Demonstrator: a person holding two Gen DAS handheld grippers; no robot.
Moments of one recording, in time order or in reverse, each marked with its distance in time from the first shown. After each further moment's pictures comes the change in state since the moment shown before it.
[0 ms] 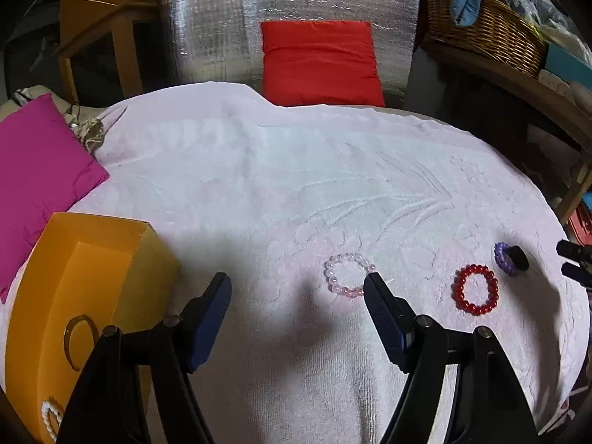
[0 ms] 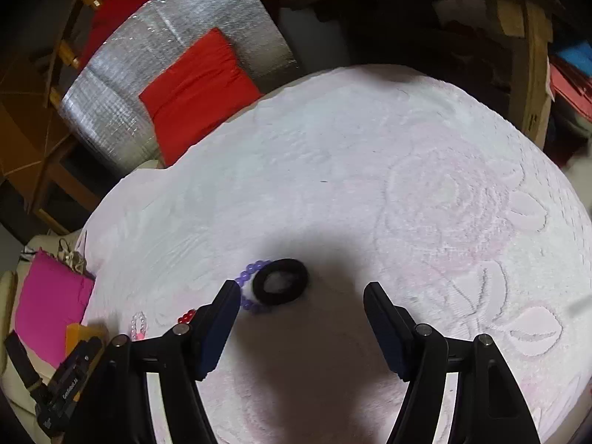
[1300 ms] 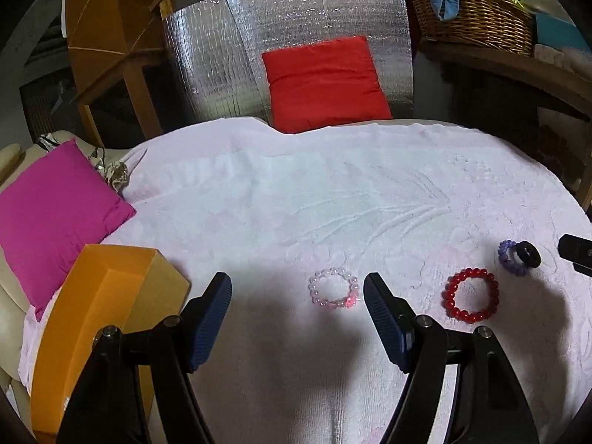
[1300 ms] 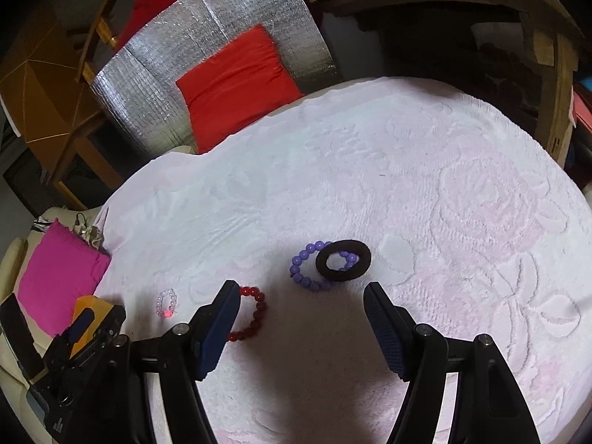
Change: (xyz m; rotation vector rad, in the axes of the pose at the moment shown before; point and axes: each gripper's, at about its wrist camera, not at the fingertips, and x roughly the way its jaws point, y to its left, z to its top) left arm -0.020 -0.051 -0.005 0.076 -0.103 0.177; right arm -0.007 0.053 -0.031 -0.126 -0.037 0.054
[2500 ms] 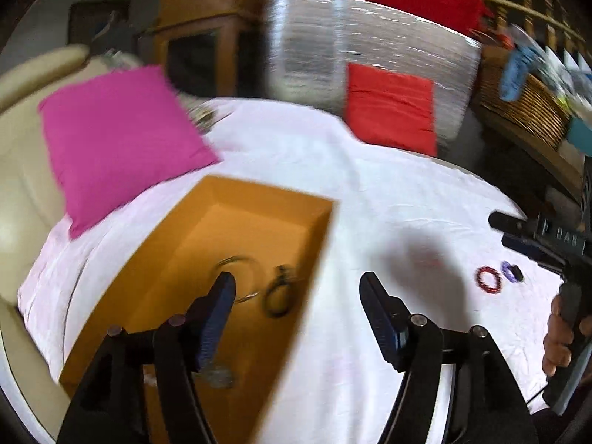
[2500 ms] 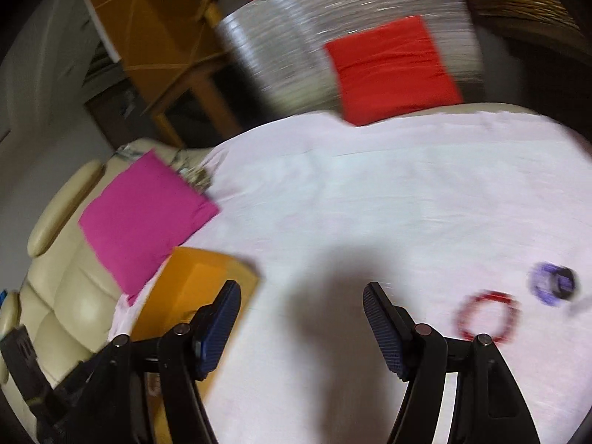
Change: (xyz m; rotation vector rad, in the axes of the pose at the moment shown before) left arm -0.095 0.167 -0.054 -0.265 0.003 -0.048; right arm 0.002 0.175 -0.035 -0.254 0.034 0.271
